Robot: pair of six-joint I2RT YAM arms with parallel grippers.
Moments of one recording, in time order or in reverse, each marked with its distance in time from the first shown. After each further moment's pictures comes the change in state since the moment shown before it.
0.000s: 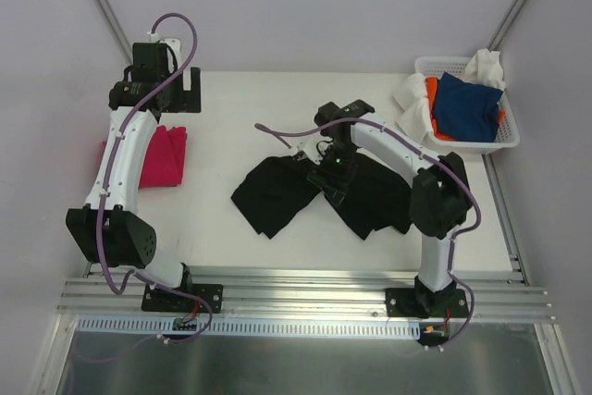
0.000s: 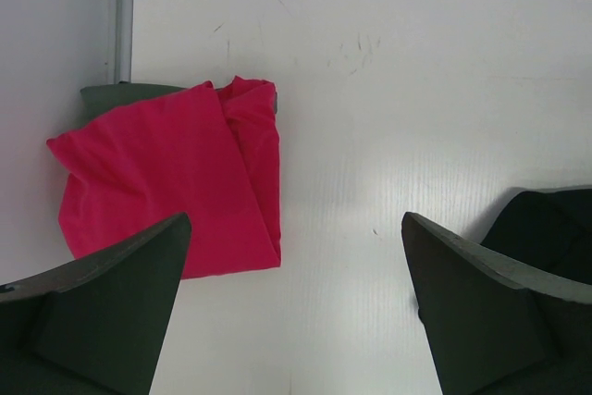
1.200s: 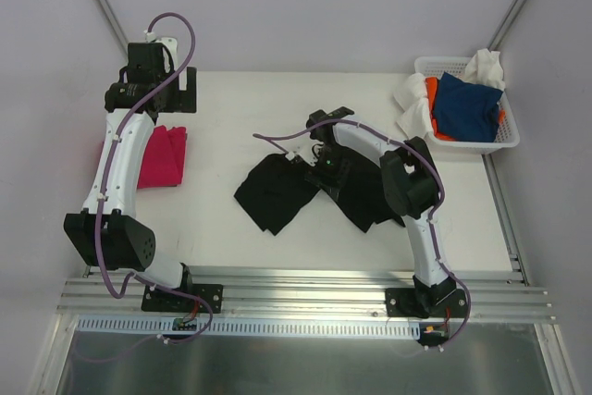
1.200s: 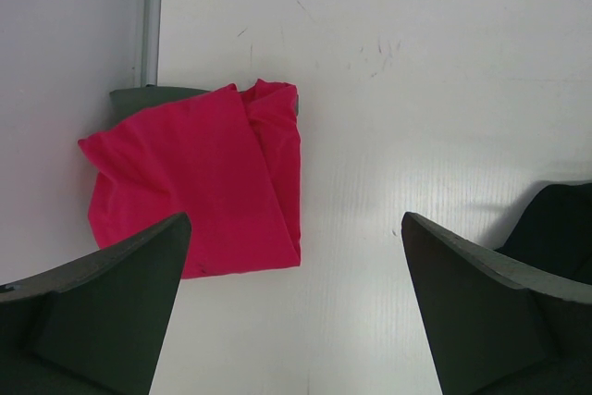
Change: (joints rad) left arm 0.013 -0.022 0.000 0.000 -0.026 0.042; right arm -0.039 0.308 0.060 0.128 0.149 -0.032
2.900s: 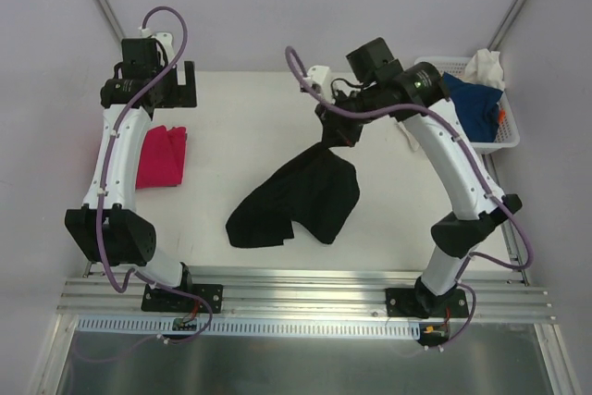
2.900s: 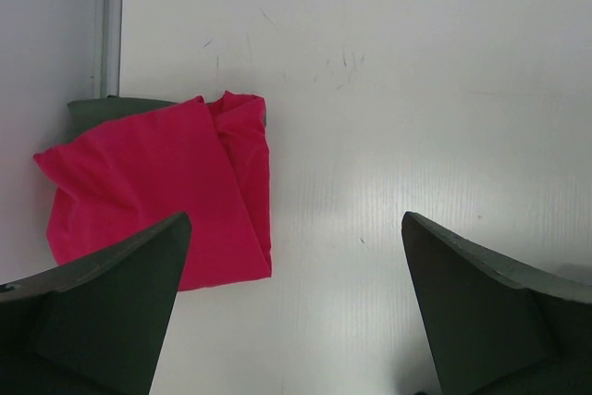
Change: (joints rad) left arm 0.034 0.029 0.034 0.000 0.107 -0.048; right arm 0.105 -0.442 0.514 -0.217 -0.277 0.152
